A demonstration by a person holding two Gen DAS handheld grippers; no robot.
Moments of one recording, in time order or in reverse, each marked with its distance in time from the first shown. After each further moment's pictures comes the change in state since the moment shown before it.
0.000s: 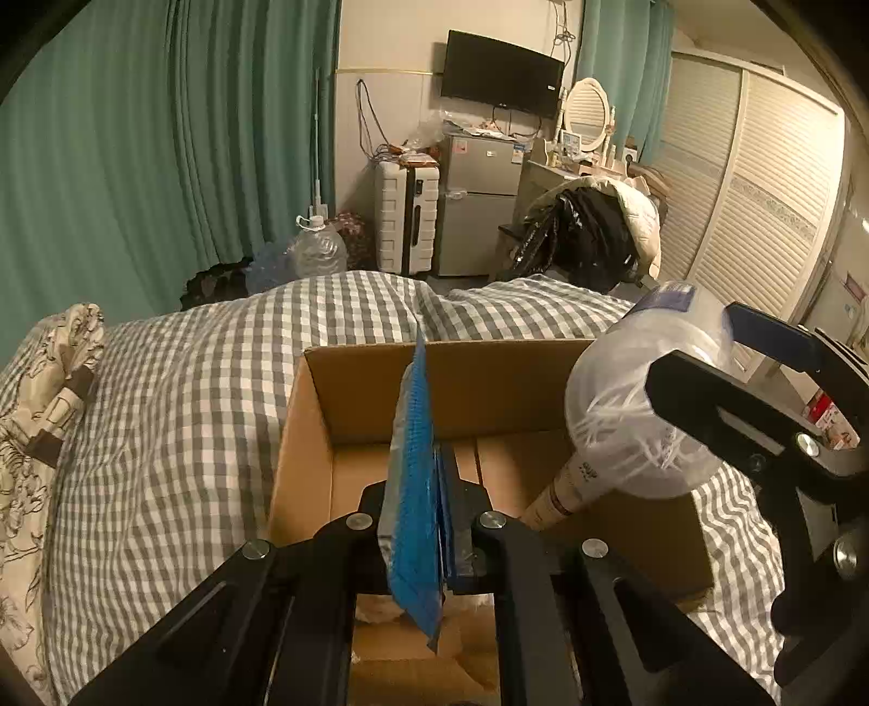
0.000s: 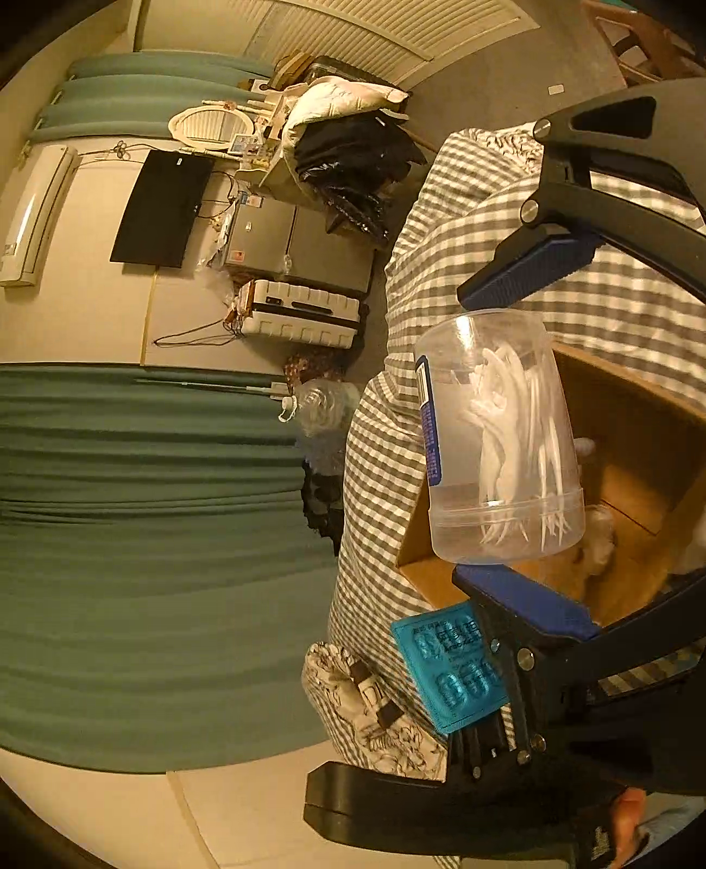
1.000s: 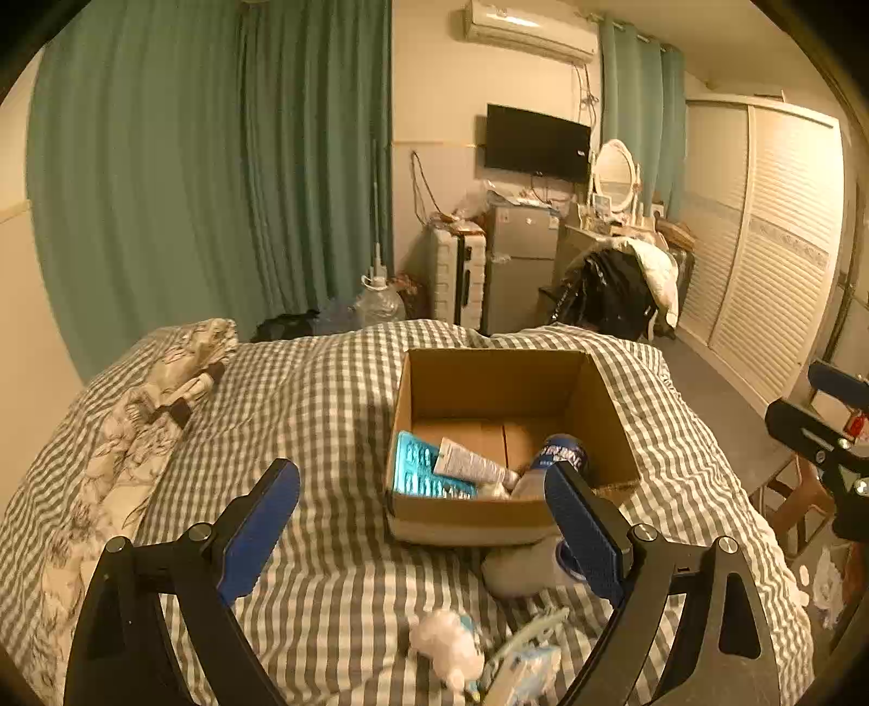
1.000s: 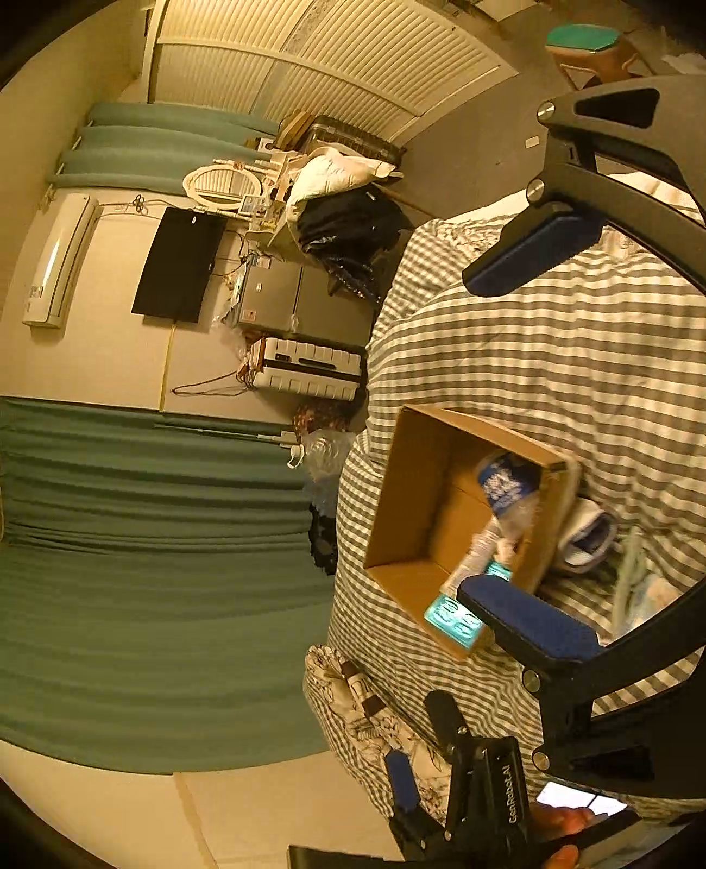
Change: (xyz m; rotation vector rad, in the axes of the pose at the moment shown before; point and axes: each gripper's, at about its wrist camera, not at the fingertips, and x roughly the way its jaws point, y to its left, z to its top) left arm -0.180 -0.006 -0.086 -0.036 -0.196 0.156; right arm -0.176 0.003 -0.054 0.016 -0.039 -0.146
